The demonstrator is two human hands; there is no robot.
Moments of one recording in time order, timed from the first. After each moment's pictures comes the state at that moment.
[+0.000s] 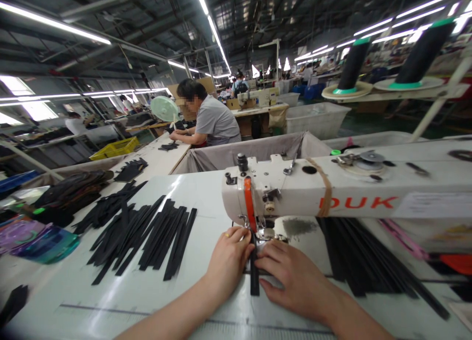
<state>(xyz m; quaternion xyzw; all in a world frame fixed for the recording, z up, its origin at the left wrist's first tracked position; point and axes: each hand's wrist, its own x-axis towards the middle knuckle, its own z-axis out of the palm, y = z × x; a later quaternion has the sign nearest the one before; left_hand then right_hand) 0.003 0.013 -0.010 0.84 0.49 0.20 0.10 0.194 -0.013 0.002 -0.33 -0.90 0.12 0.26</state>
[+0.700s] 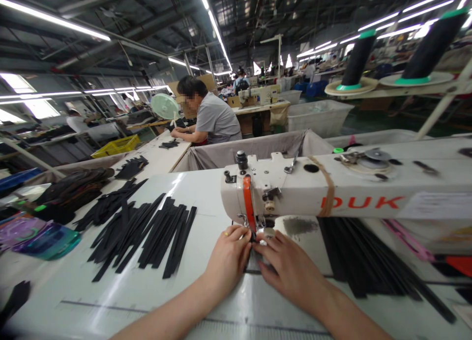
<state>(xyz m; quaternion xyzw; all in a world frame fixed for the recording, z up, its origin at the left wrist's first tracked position) 0.003 0.012 -0.008 0.84 0.47 0.25 0.11 0.190 -0.004 -0.007 -0.38 -0.89 0.00 0.23</state>
